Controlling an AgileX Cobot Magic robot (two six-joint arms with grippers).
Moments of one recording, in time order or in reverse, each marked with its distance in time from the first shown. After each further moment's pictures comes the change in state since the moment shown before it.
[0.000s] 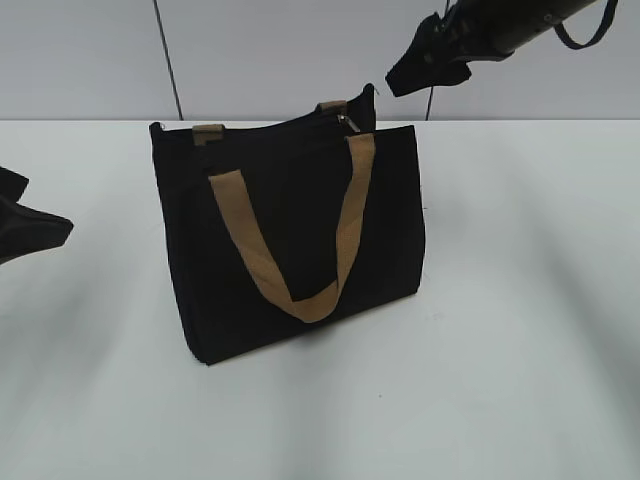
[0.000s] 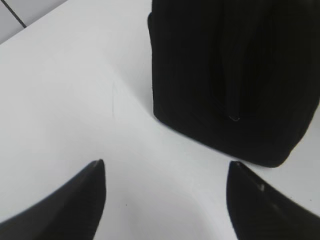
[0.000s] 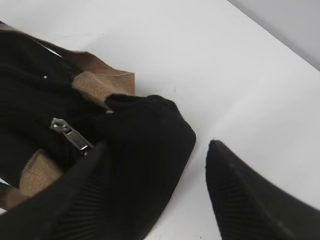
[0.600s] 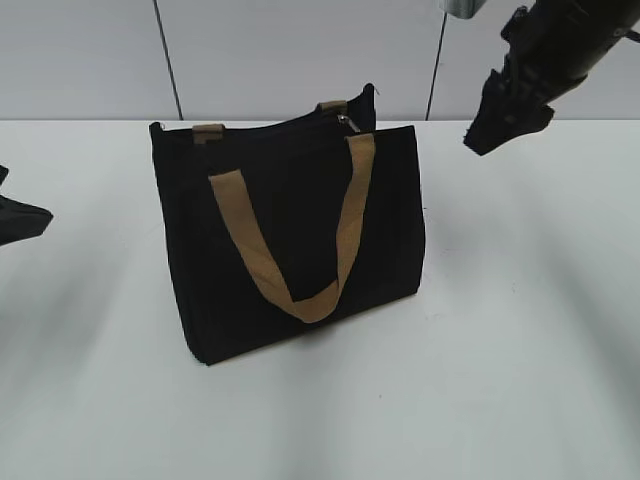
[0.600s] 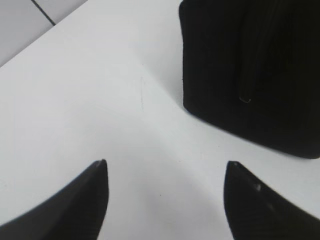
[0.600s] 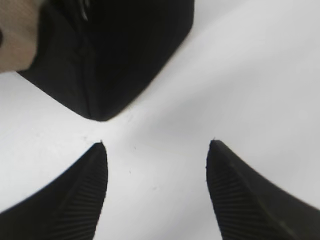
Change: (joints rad) left arm 0.000 0.000 -0.009 0.117 -0.075 -0.055; right arm 0.000 -0.042 -0.001 -0.374 0.239 0.028
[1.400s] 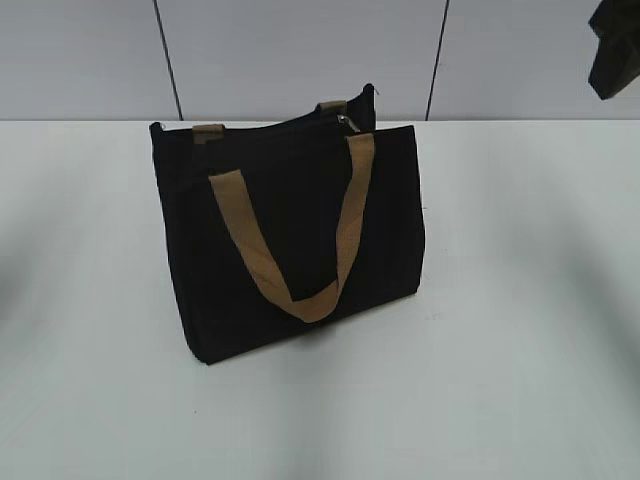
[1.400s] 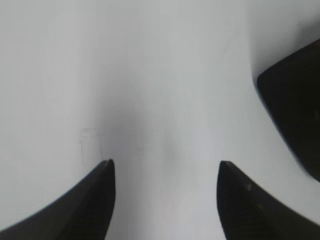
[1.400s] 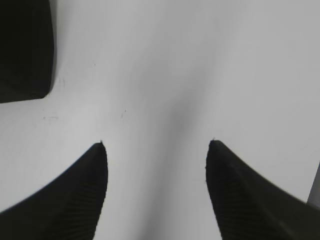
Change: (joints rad) left arm 0.000 0.071 -0.375 0.733 0.451 -1.256; right arm -0.001 -0.221 0.000 -0.369 0.178 0.763
